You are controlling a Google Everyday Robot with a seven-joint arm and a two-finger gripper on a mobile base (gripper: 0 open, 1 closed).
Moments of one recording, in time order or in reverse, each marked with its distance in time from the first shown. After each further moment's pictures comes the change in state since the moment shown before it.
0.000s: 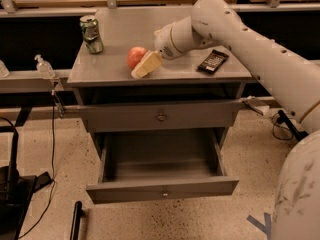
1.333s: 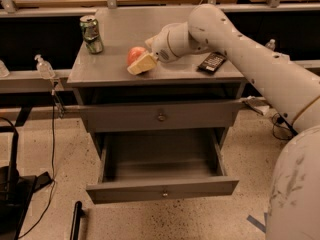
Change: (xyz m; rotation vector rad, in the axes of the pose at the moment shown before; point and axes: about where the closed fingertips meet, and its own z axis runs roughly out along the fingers) arm 0.001 0.002 0.022 -0.014 -0.052 0.051
